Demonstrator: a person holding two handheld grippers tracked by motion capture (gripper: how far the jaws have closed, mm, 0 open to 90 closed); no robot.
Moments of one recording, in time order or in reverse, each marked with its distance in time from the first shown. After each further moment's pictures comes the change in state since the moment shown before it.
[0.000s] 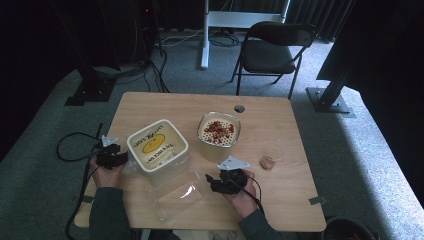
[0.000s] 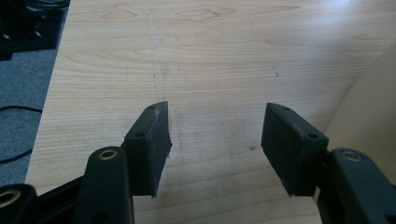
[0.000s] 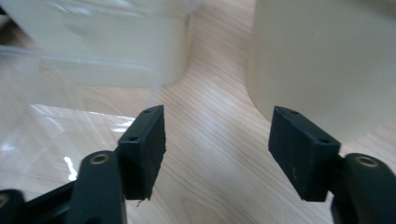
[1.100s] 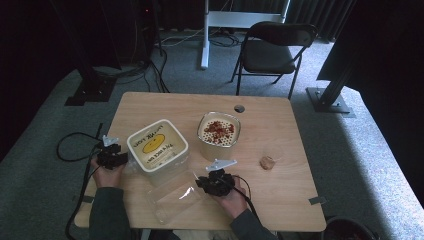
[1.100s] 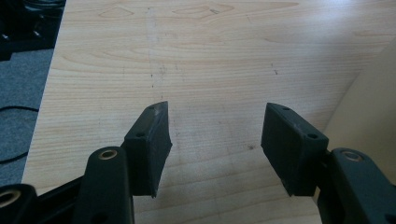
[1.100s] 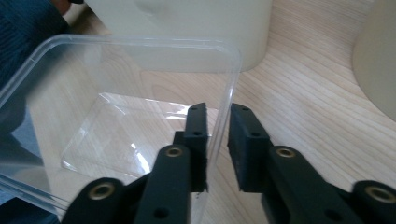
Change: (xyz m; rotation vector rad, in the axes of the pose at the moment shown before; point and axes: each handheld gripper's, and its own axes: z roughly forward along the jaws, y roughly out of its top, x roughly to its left) left arm -0.001 0.000 0.002 0.007 -0.002 0.009; right arm 0.015 -0.001 0.032 0.106 0.245 0.067
